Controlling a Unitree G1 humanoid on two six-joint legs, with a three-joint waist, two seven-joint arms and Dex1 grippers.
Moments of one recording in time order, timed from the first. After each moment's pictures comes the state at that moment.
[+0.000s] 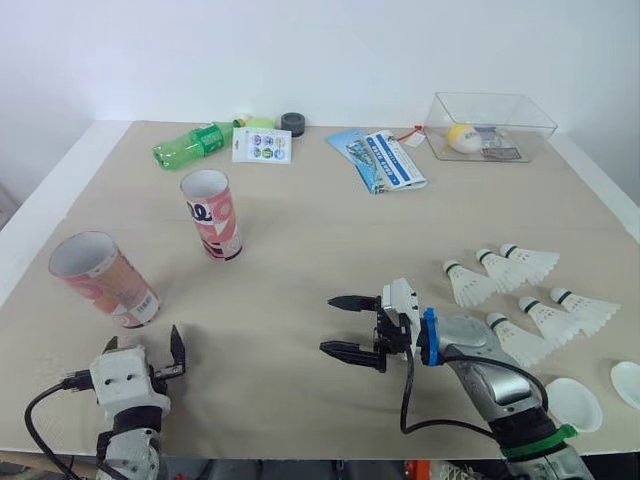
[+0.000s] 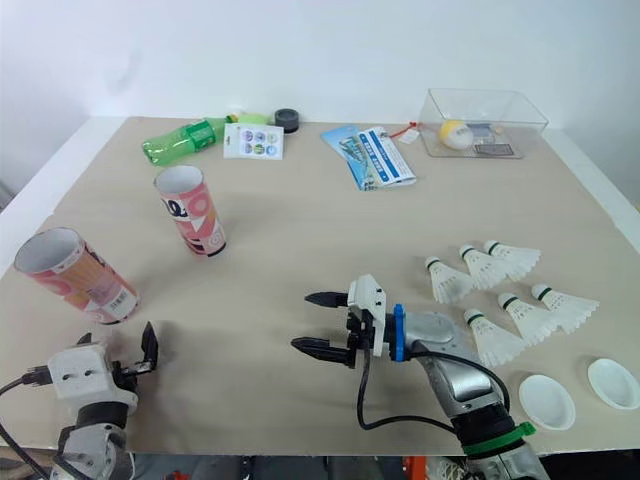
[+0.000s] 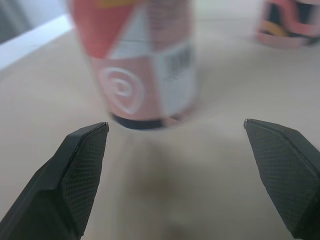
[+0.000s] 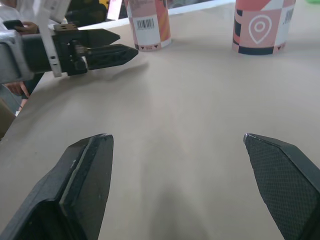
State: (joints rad) left arm 0.48 -0.04 0.18 -0.53 0.00 0.06 0.07; right arm -0.25 -0.47 0.20 -0.07 0.41 0.20 1.11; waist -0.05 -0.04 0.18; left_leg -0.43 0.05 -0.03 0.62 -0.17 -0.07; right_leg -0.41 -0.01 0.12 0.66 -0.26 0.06
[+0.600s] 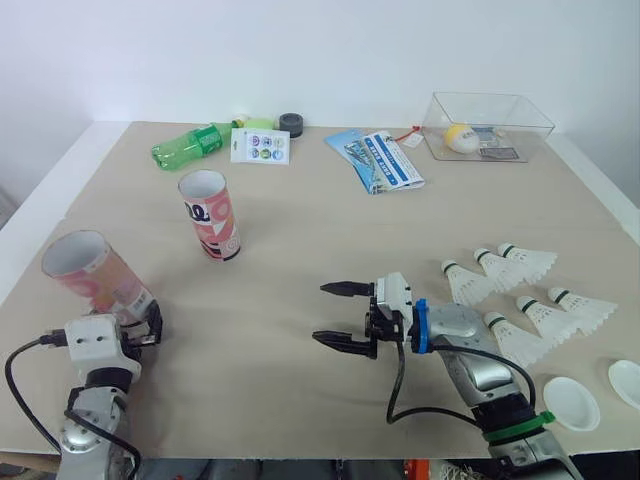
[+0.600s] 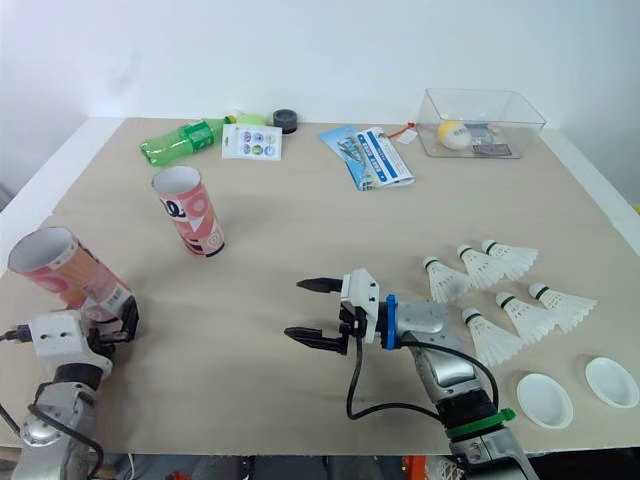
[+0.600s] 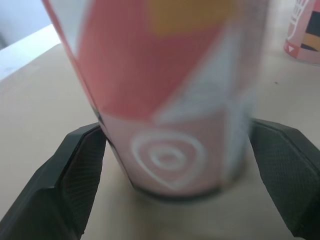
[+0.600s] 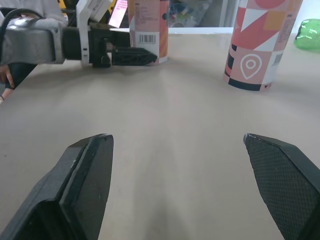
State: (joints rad) left arm 0.21 0.23 0.36 -0.23 -0.21 0.06 -0.13; right arm -0.30 -0.41 0.20 0.04 0.33 0.00 1.13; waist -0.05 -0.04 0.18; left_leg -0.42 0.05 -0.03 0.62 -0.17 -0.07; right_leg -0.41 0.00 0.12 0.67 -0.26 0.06
